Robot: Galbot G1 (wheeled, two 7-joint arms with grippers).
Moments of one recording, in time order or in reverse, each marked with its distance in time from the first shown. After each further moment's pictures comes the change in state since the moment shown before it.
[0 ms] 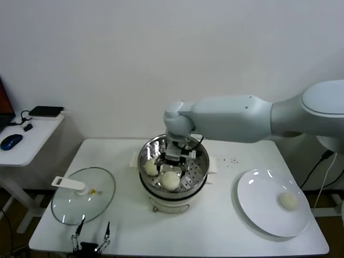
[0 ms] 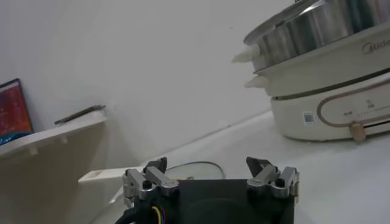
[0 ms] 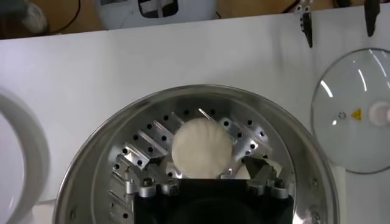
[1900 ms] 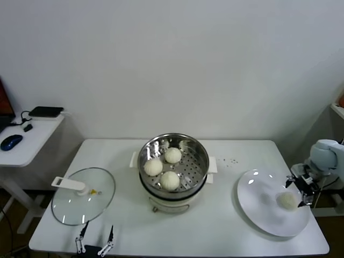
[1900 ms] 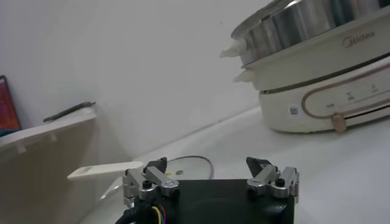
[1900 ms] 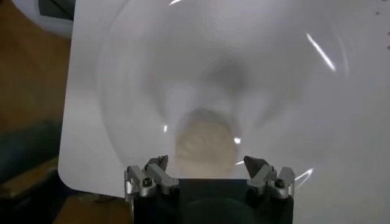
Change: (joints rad) left arm 0.006 -0.007 0.014 0.015 0.032 0.000 0.001; right arm -0.354 -0.828 0.036 -0.199 -0.085 -0.305 0.031
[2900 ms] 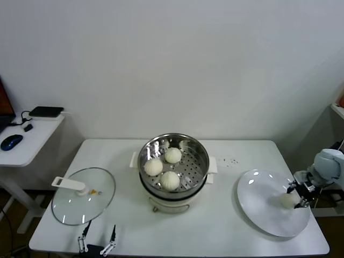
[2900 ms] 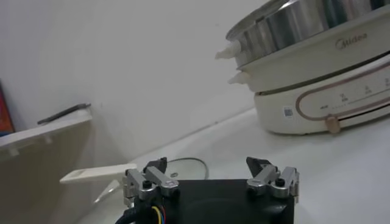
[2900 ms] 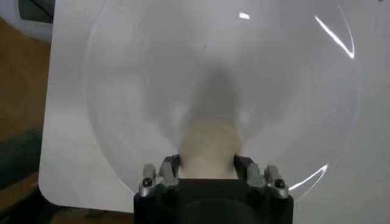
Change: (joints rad) left arm -0.005 0.000 0.012 0.002 0.009 -0.005 -0.003; right arm -0.175 -0.034 0.210 -0.028 -0.056 0.026 0.032
